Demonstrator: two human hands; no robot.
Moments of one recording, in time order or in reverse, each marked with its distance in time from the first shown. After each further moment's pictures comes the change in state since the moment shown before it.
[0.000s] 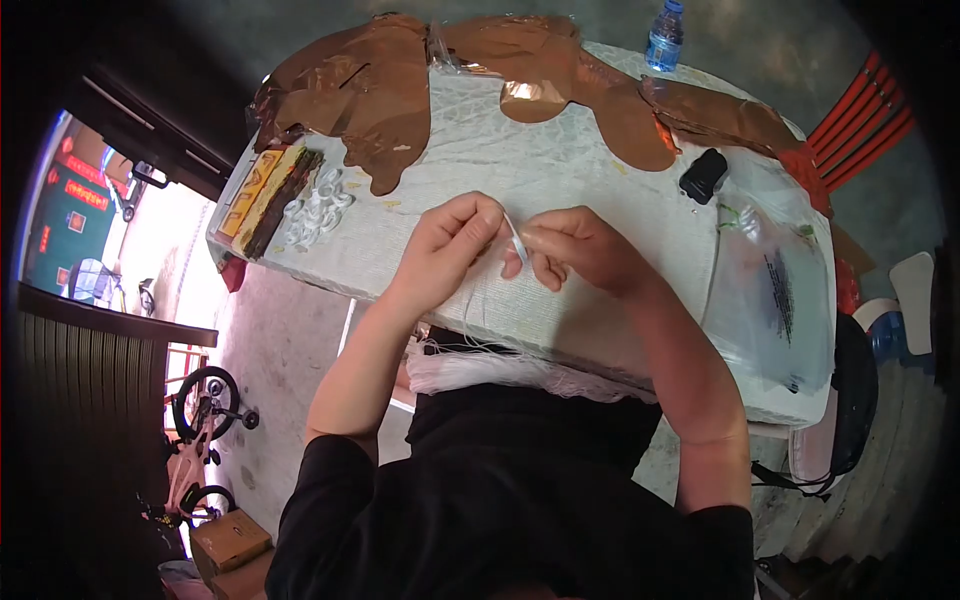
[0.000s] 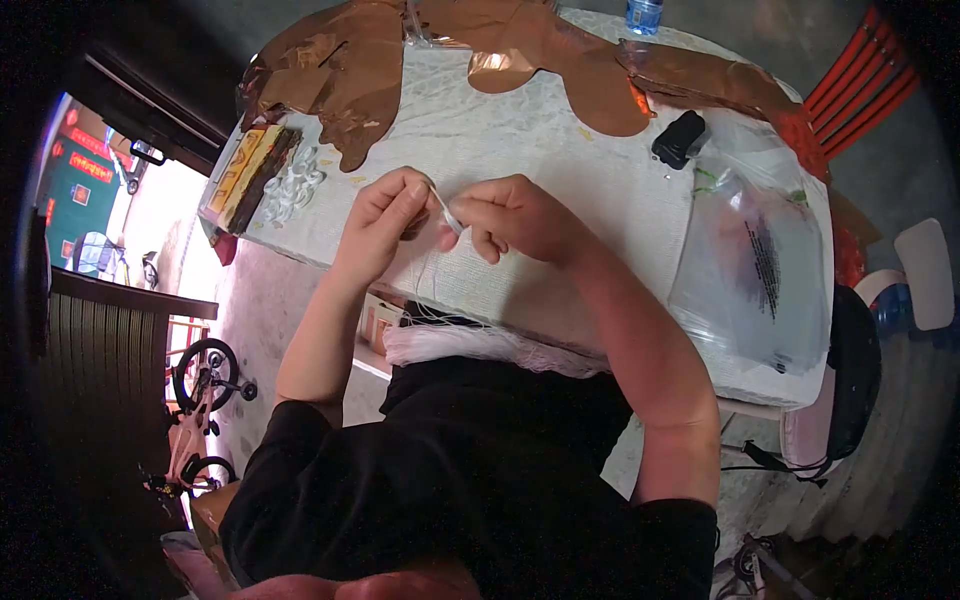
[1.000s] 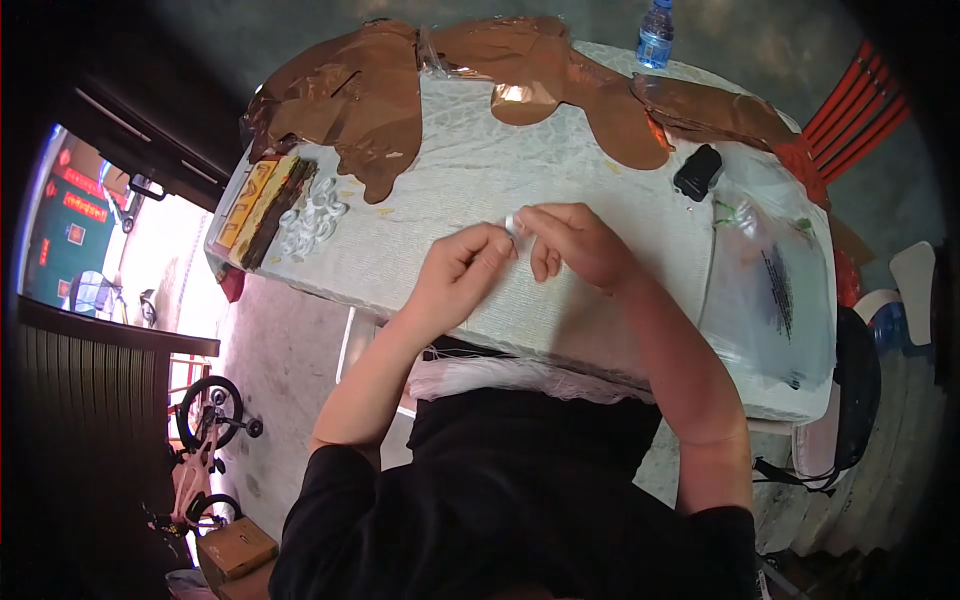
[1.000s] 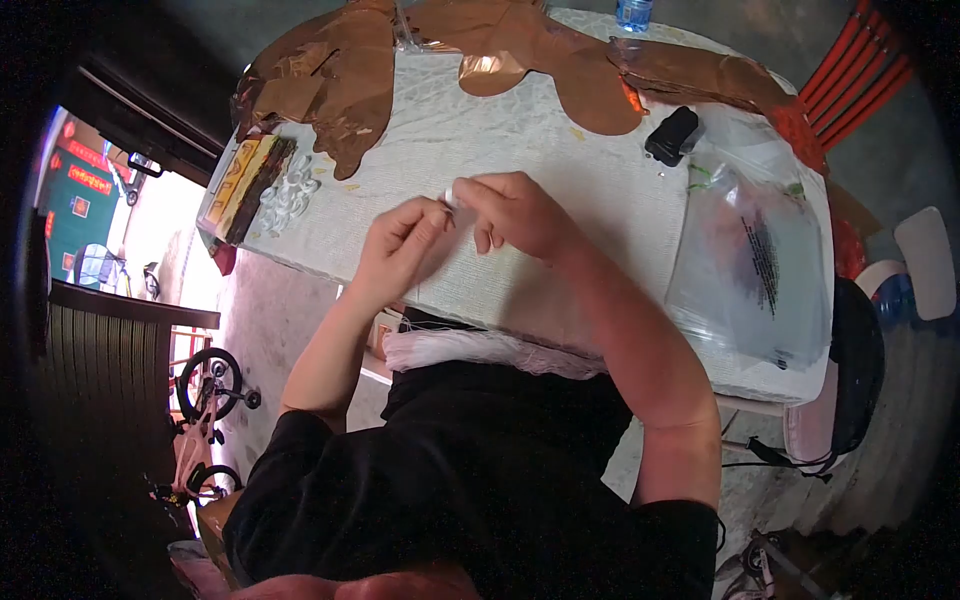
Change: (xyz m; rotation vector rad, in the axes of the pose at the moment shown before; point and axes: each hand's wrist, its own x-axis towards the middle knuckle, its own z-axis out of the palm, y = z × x) left_hand -0.003 -0.025 0.011 0.337 0.042 0.092; right_hand 0.003 0.000 0.003 0.147 0.201 0.041
